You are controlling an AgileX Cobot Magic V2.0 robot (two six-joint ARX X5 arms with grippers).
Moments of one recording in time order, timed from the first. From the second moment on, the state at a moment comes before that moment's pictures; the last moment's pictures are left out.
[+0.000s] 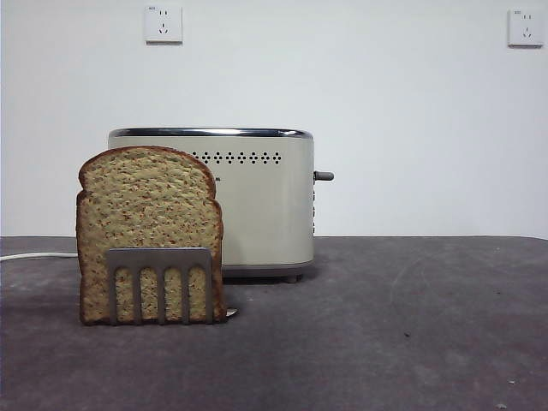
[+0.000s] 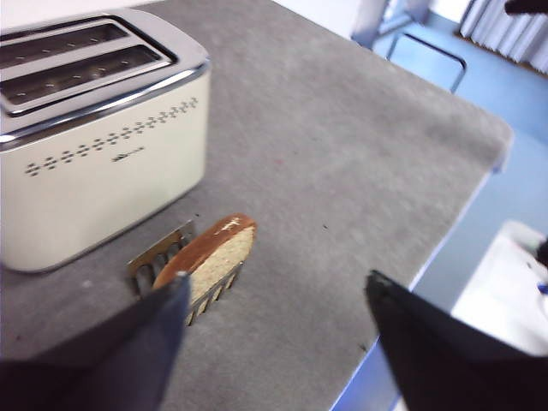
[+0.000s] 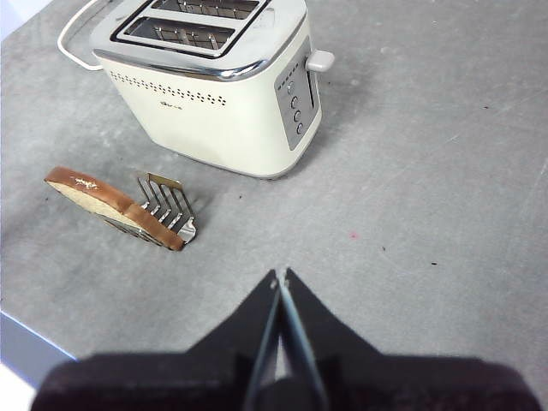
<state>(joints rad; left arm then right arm) -0.14 0.61 0.94 -0.91 0.67 0.23 0.07 0.73 1.09 -0.98 -0.45 -0.14</state>
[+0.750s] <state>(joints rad) -0.53 1.15 1.19 -0.94 0.21 0.69 0.09 0.78 1.09 -0.99 -0.47 -0.15</state>
